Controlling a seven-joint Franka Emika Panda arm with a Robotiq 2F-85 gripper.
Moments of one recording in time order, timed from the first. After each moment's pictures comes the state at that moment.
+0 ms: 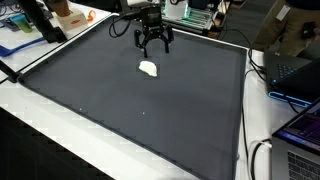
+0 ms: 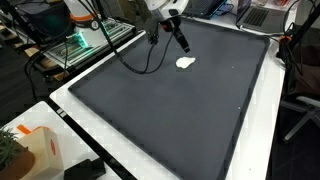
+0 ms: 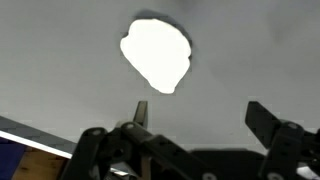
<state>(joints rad) -0.99 1.19 1.49 -2.21 1.55 3.97 -2.71</state>
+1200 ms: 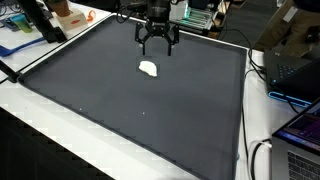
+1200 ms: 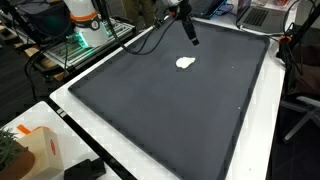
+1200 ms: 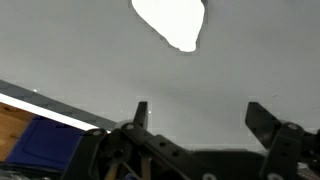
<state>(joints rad) -0.79 0.79 1.33 -2.21 1.50 3.80 -2.17</state>
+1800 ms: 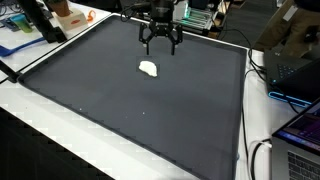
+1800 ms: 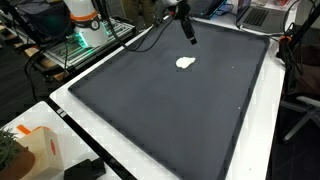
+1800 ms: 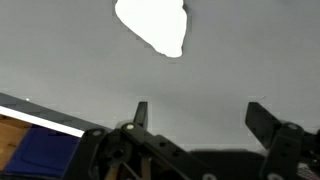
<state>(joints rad) -0.77 0.75 1.32 -2.23 1.54 3.77 -2.14</state>
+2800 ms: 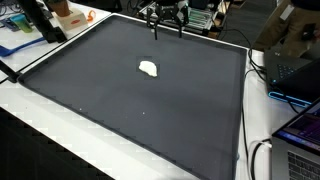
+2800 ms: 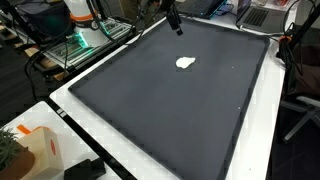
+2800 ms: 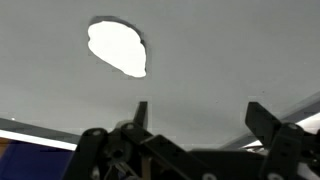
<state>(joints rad) -1.04 0.77 1.58 -2.38 1.73 3.76 -2.25</state>
